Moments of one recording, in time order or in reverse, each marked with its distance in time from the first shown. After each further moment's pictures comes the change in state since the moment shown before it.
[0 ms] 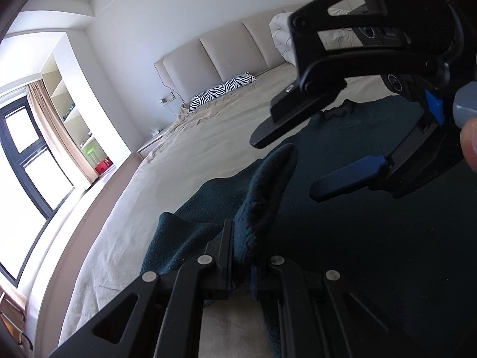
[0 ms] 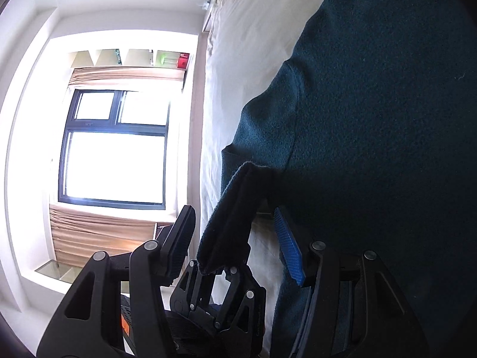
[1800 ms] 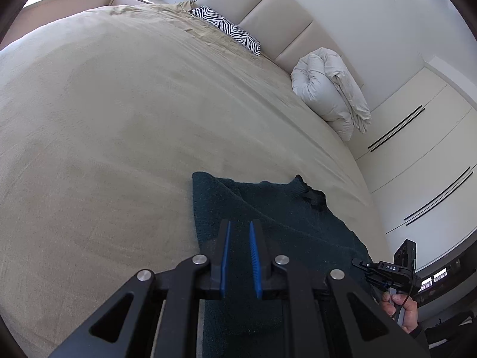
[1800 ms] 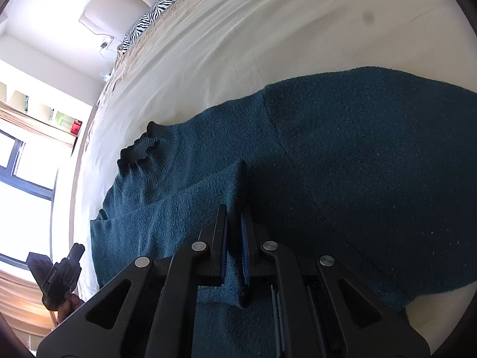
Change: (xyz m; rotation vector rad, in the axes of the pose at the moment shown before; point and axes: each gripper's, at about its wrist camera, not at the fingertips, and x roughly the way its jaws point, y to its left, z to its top) left arm 0.142 0.114 0.016 -0.868 0.242 -0.707; right arm -0.239 -0.138 0.108 -0.015 -0.394 -0.604
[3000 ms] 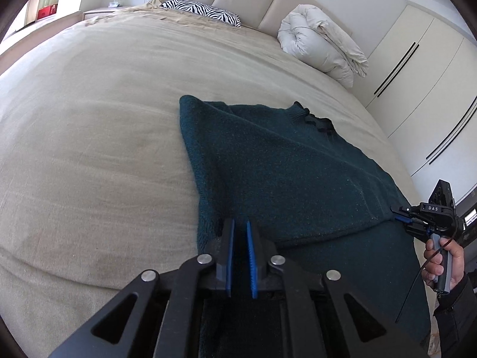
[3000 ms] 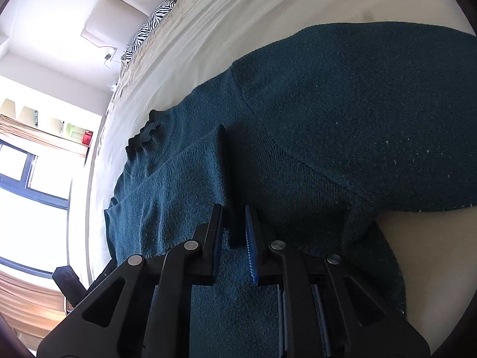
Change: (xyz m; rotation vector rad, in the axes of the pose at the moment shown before) left arm 0.005 -0.025 -0.075 0.237 0.100 0.129; right arm -0.033 -0.036 -0.052 0.078 -0.015 0.087
